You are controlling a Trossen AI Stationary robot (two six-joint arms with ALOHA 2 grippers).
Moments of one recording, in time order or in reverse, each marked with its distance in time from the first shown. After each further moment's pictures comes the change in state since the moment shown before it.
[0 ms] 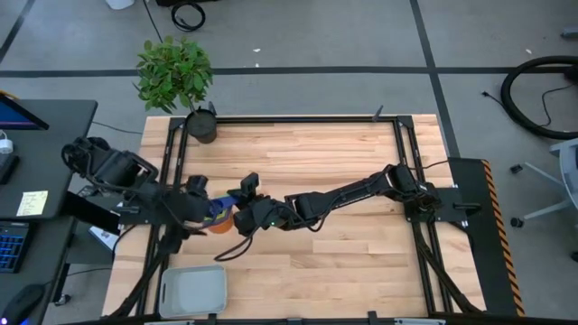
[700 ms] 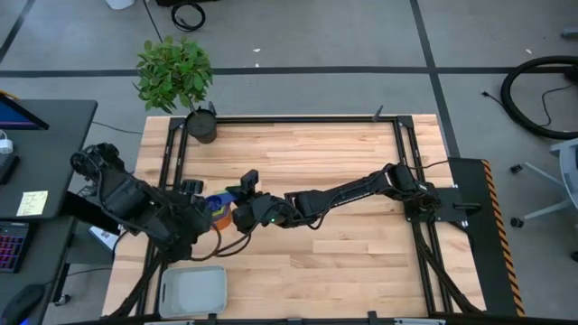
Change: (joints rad) left arm -0.150 0.109 -0.002 -0.180 -0.318 -0.165; right arm -0.012 0.000 0.000 0.042 -0.004 -0.001
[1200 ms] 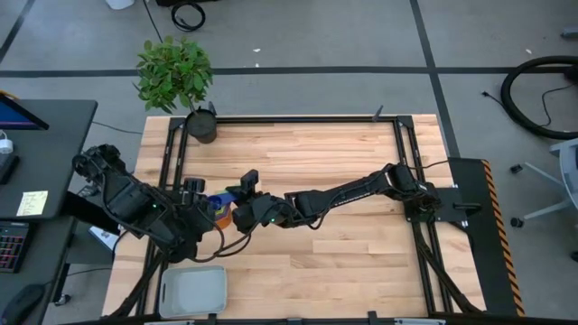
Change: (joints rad) left arm -0.001 0.018 0.000 -0.002 -0.081 -0.007; right arm 0.000 0.000 0.000 0.000 0.000 0.000
